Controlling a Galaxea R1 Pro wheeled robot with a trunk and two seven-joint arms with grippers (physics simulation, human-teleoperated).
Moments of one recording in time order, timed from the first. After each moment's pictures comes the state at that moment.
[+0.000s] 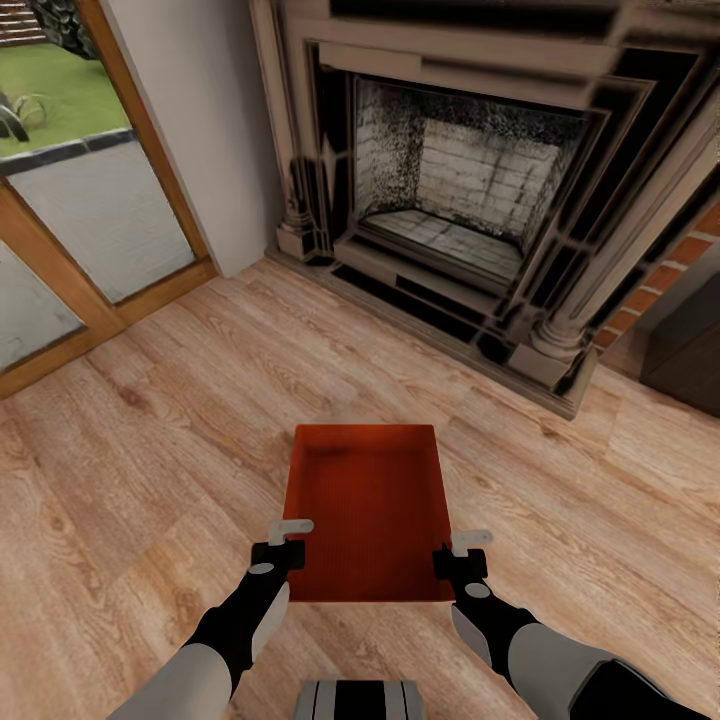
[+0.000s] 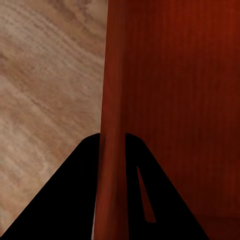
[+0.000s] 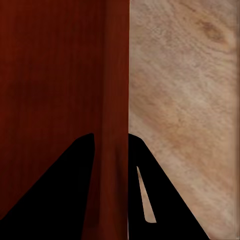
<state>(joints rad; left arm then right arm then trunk) -0.61 -0.16 -0.07 -0.53 0.04 0.12 0.25 -0.75 0.06 0.63 -0.12 -0.50 -0.25 -0.26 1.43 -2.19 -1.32</state>
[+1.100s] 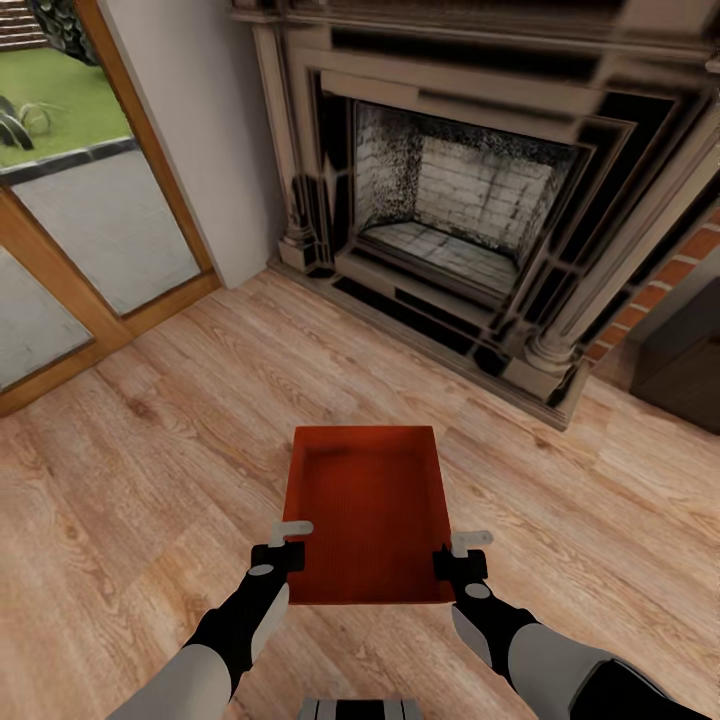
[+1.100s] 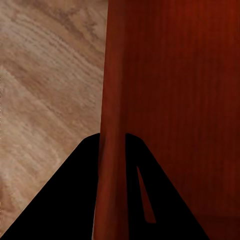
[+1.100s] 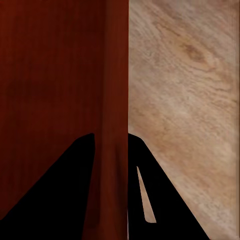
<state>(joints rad) -0.61 -0.15 -0.07 -0.52 0.05 0.12 0.25 -0.75 0.06 0.65 -0.12 -0.52 -0.25 -0.26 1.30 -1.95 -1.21</state>
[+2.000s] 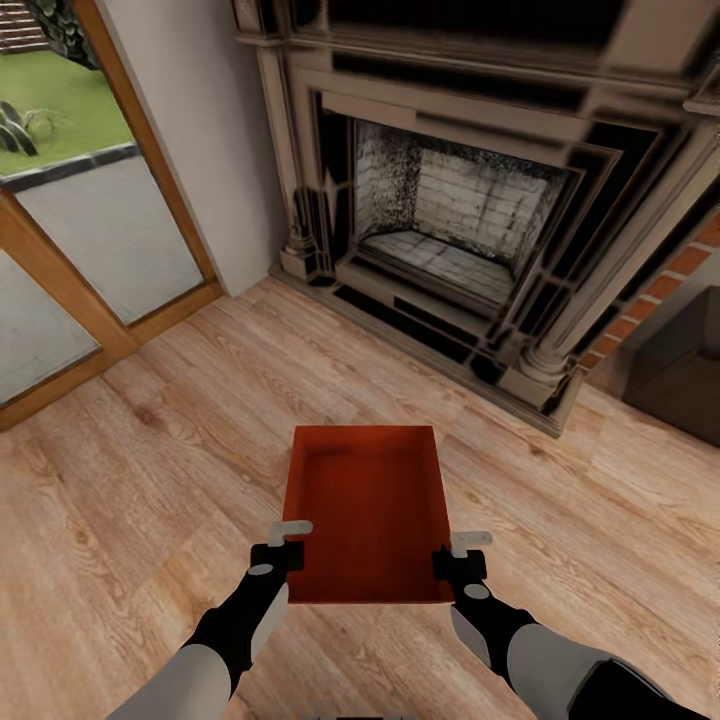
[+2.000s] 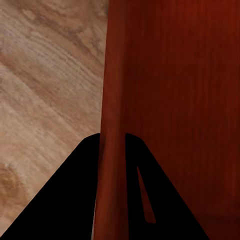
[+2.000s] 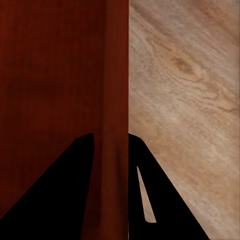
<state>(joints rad) -0.61 -0.15 -0.07 -0.52 0.04 0.12 0.24 -0.75 0.07 0.66 -0.12 -0.53 -0.25 -0.26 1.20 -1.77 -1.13</state>
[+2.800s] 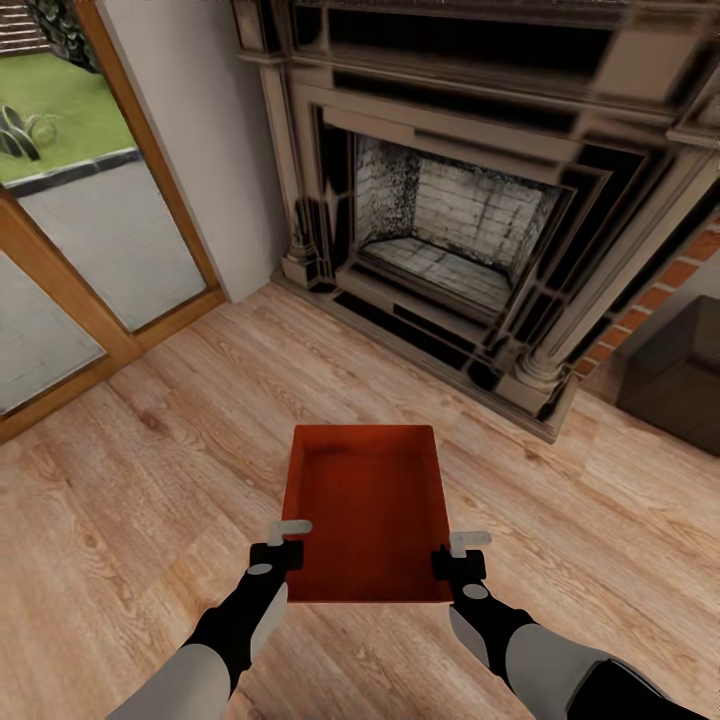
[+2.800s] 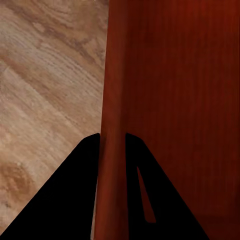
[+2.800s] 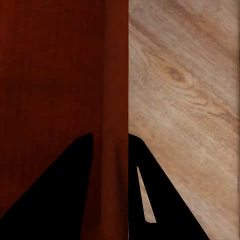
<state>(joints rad) -0.61 -0.15 -0.06 -0.52 0.02 0.12 0.24 -0.75 0.07 0.66 -0.12 -0.53 -0.26 -0.27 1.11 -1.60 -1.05</state>
